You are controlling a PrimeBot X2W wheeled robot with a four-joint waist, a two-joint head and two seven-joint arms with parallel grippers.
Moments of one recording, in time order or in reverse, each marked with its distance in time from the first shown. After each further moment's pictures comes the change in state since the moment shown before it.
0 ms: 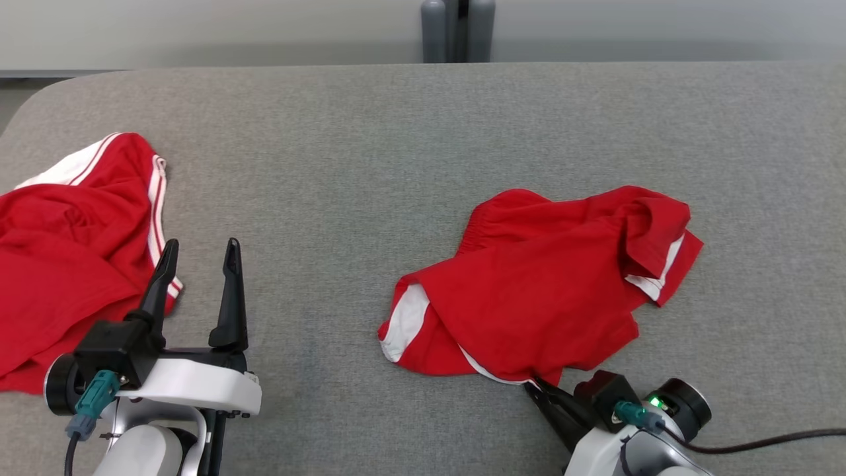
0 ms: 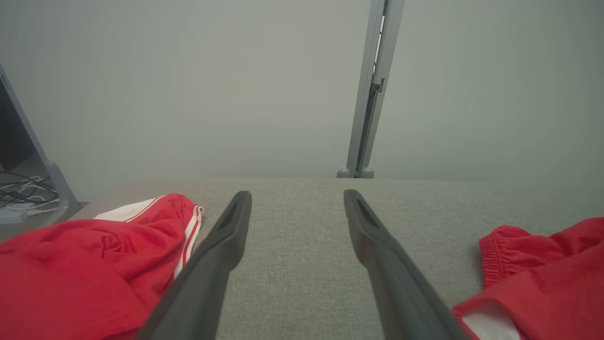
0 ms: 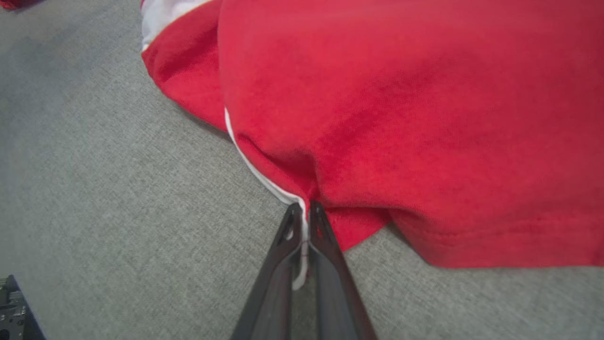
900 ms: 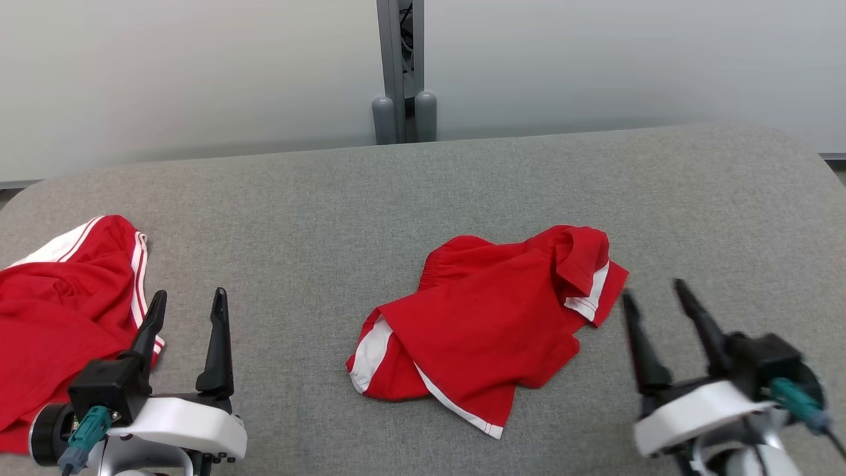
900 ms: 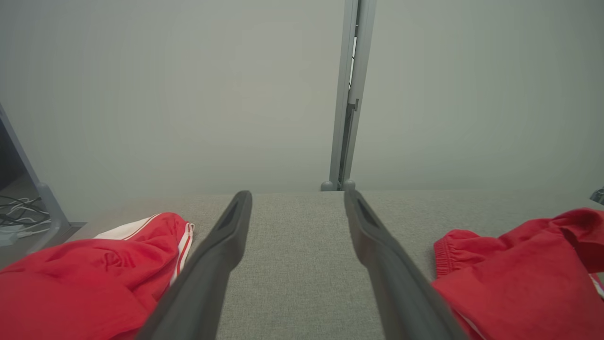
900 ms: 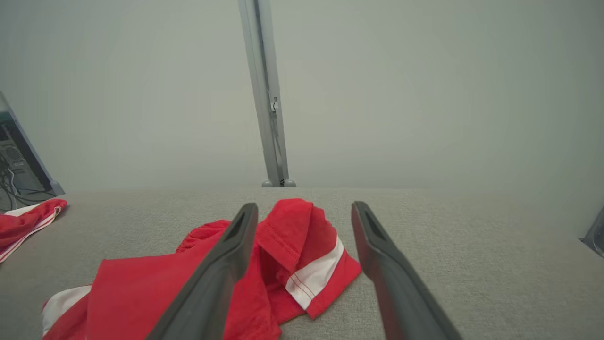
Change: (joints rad) left arm 0.122 0.034 0.021 -0.044 0.002 0.031 0.056; right arm 0.113 0.134 -0.478 -0.221 0.001 -0.001 -0.162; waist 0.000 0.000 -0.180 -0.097
